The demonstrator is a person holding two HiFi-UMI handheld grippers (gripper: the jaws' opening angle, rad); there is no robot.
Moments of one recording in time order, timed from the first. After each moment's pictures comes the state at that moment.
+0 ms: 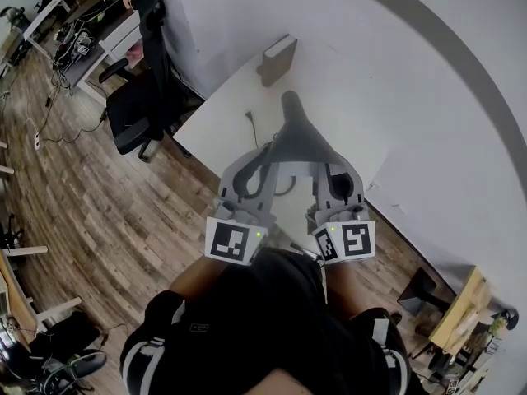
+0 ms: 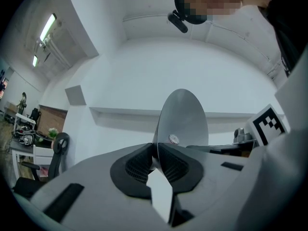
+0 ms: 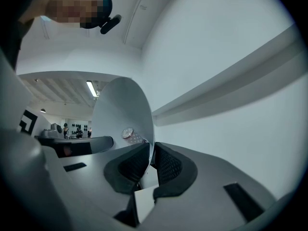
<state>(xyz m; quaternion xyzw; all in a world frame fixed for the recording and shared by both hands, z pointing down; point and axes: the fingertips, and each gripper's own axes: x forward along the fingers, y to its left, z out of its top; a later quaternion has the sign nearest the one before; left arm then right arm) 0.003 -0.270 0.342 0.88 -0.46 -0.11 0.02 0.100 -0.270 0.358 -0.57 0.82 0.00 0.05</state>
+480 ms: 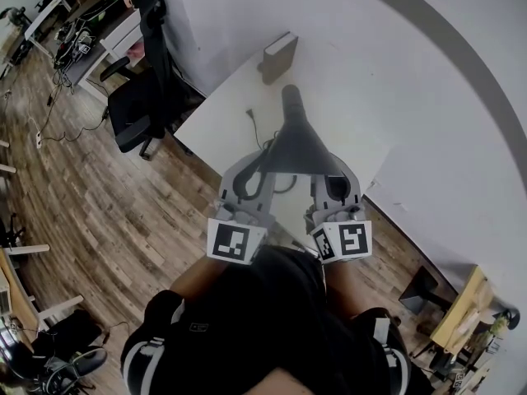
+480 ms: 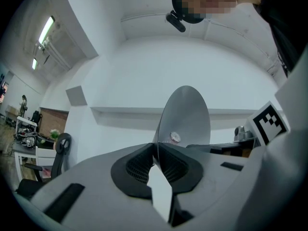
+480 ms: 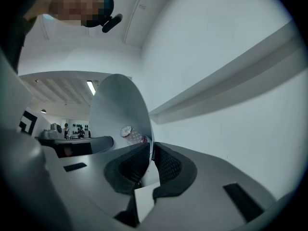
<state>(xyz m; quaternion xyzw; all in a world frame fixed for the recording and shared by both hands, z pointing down) 0.002 -0.264 0.358 0.88 -0.47 -0.10 0.01 0.099 -0.264 0.374 -0.56 0.82 -0.01 0.05</state>
